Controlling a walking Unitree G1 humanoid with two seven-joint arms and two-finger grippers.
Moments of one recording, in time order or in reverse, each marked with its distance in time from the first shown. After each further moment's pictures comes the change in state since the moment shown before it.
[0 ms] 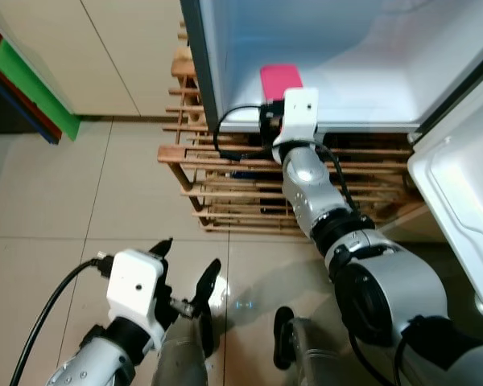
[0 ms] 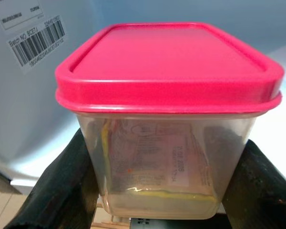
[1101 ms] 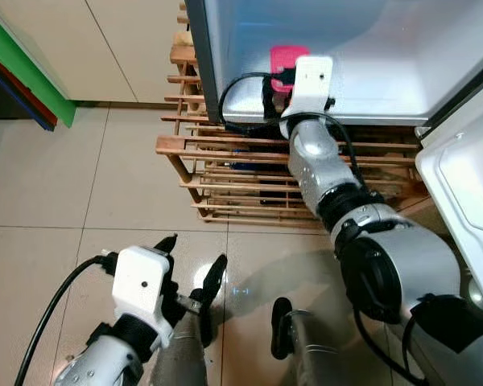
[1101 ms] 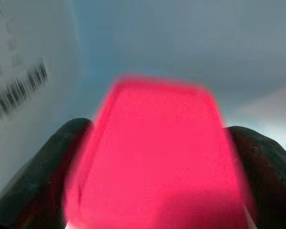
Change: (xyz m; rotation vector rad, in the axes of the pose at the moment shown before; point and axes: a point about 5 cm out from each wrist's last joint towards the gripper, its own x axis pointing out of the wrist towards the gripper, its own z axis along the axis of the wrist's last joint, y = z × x) left arm 0.018 -0.006 0.005 -0.009 -0.037 -0.029; right arm 0.015 -0.001 0.045 -0.085 -0.107 -0.026
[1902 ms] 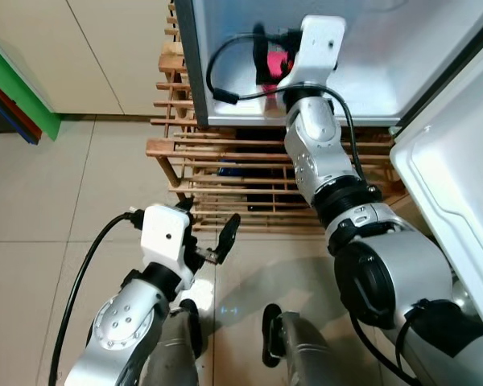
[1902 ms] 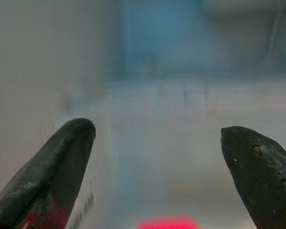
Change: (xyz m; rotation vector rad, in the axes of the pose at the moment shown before) left arm 0.058 0.011 0.006 0.028 -0.132 -0.025; right arm -0.005 0.008 0.049 0.128 -0.347 0.111
